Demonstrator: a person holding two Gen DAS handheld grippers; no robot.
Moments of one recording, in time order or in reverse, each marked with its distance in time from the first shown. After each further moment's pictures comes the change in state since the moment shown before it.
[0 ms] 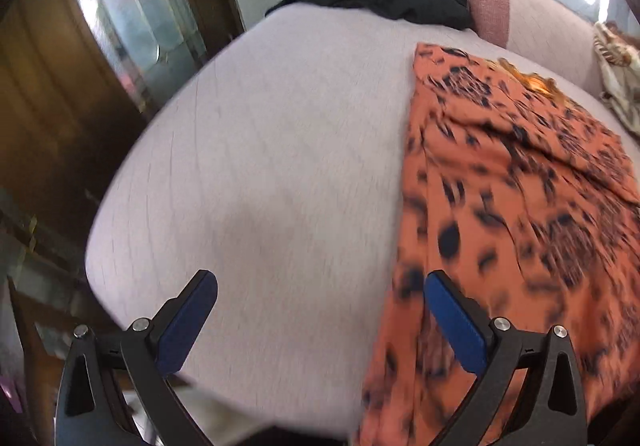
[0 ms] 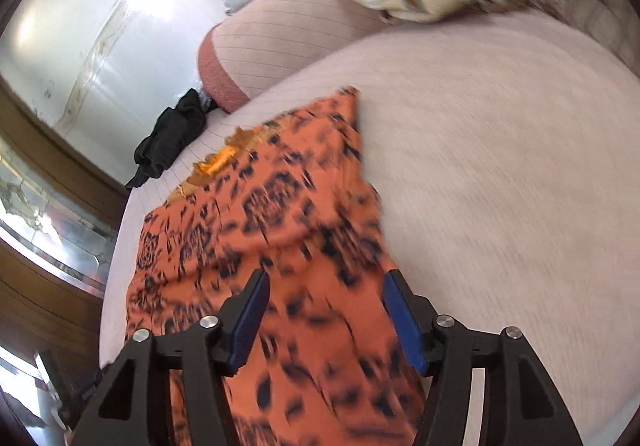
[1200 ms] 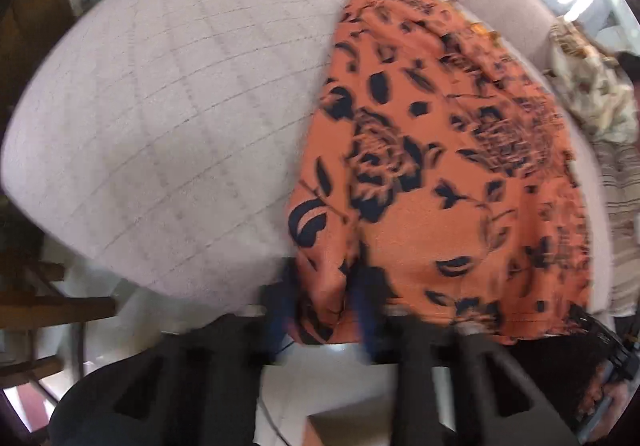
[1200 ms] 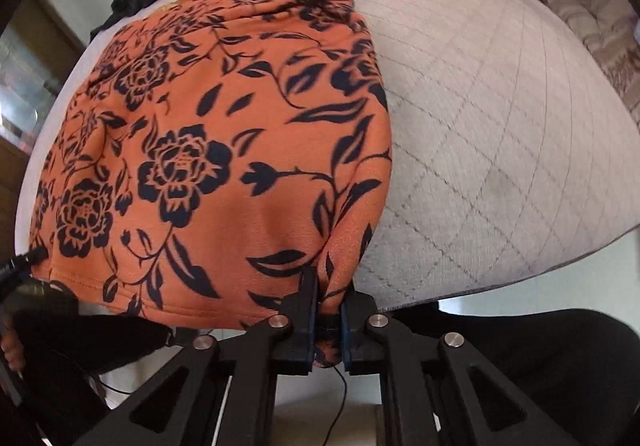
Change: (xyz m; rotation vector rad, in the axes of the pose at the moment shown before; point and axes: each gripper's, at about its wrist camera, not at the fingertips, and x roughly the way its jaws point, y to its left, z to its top) left arm 0.001 0.004 -0.068 -0.067 0.237 -0.362; right arm -0.030 0.012 -0.153 -0.282 0.278 -0.307
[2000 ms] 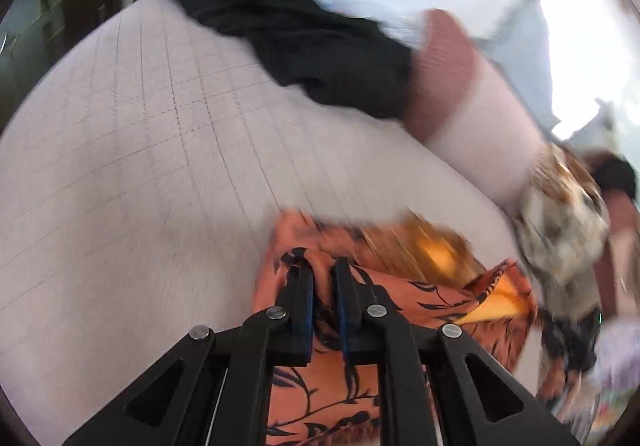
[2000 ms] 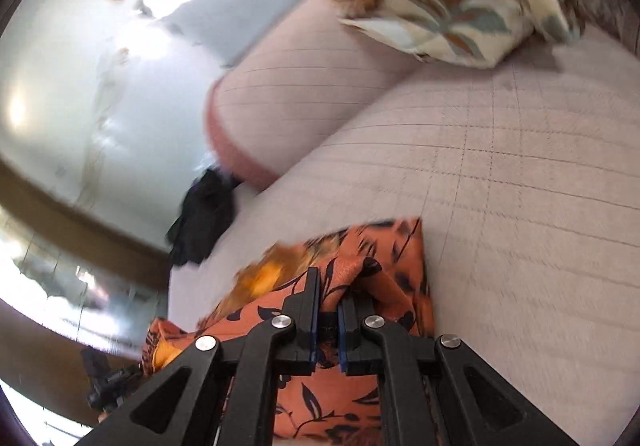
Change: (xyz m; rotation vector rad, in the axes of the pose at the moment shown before) left arm 0.074 -0.060 0.362 -0.069 -0.125 -0.157; right arm 0.018 -0.071 0.351 0.444 -0.289 0.478
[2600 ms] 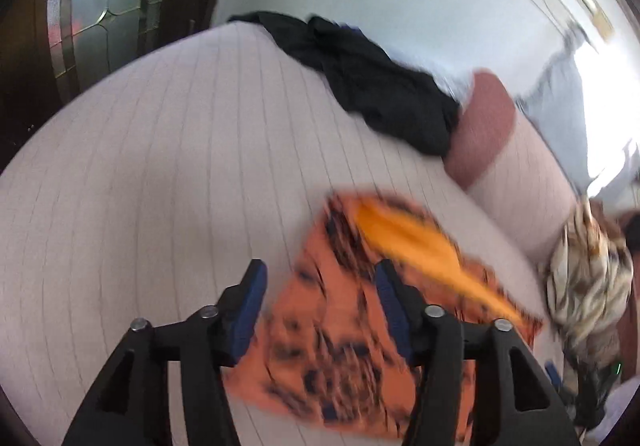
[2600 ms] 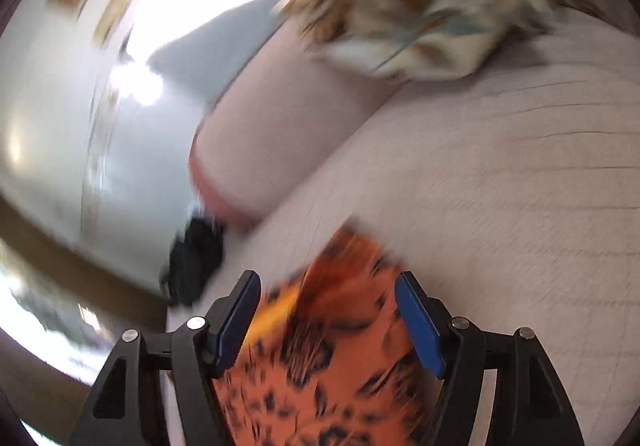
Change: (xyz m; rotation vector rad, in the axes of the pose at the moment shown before) left arm -0.073 -0.010 -0.110 -0.135 -0.224 0.131; right arm 0.019 0.008 -0.015 -0.046 -0.087 0.034
